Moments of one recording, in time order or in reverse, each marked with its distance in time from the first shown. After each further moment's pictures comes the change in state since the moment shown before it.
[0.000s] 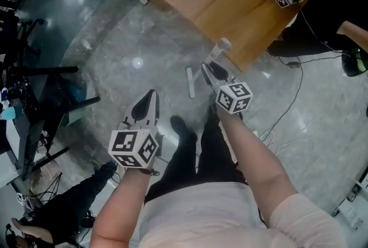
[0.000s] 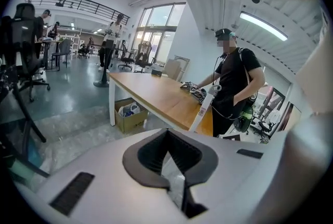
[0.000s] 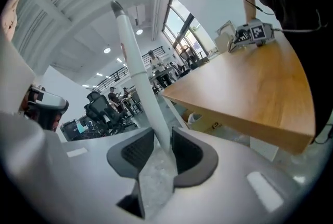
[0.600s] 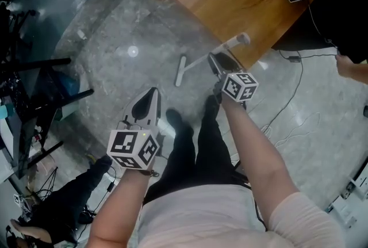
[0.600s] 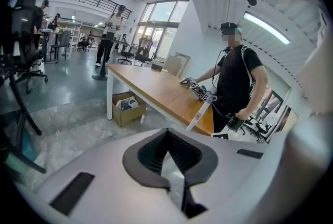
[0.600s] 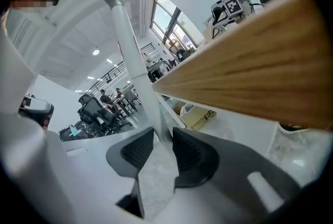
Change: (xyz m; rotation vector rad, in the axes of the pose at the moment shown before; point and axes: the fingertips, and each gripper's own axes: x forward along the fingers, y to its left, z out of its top) left arm 0.030 0.010 -0.033 -0.039 0.046 -0.023; right arm 0.023 -0.070 -0.043 0.119 0.045 -0.047
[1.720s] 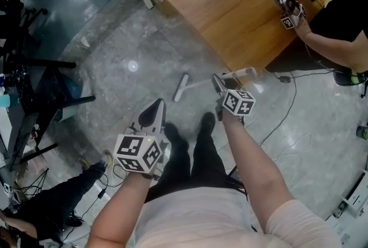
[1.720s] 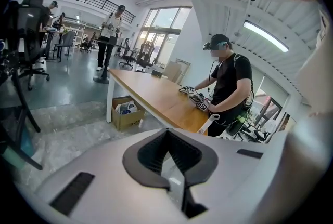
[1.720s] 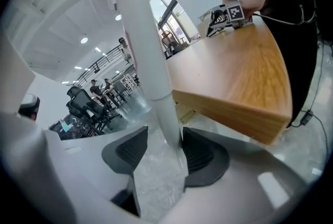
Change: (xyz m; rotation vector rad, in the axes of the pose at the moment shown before) left arm -0.041 -0.015 0.023 -0.044 -0.060 -0.022; right arm -0.032 0.006 0.005 -0.002 0.112 -0.144
